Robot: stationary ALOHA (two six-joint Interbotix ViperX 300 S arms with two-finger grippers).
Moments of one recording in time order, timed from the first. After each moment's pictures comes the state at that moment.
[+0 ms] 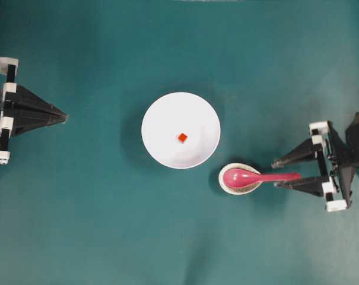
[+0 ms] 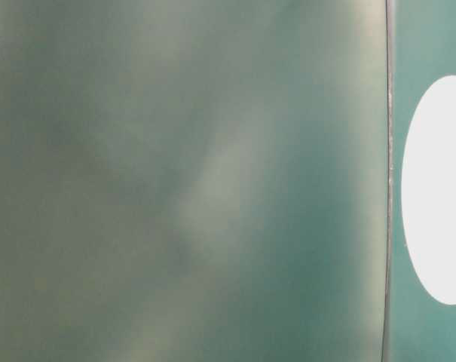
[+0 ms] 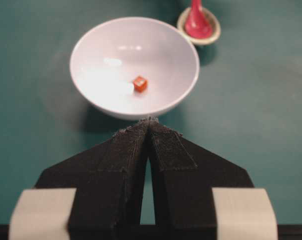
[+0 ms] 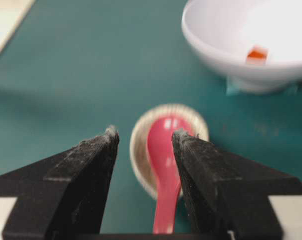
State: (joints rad) left arm 0.02 -0.96 1.14 0.00 0.05 -0.02; right arm 0.46 -0.17 1.42 0.40 -1.09 0.07
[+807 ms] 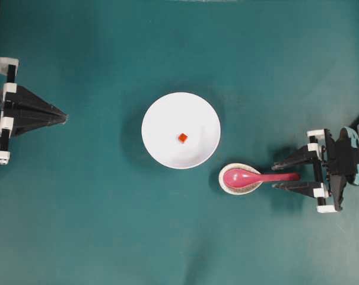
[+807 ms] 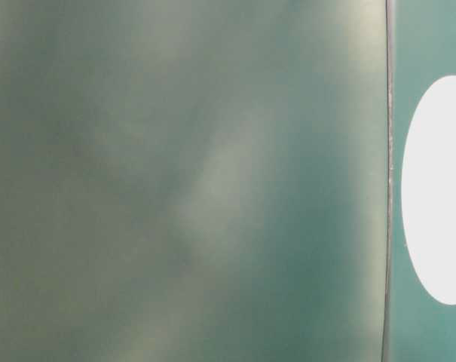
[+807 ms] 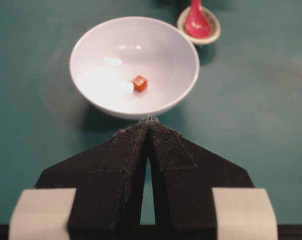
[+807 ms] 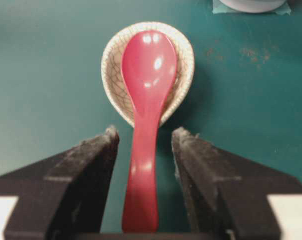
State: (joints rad) left arm 0.02 -0.96 1.14 0.00 0.05 -0.02; right arm 0.55 0.08 1.41 0.51 -1.18 0.06
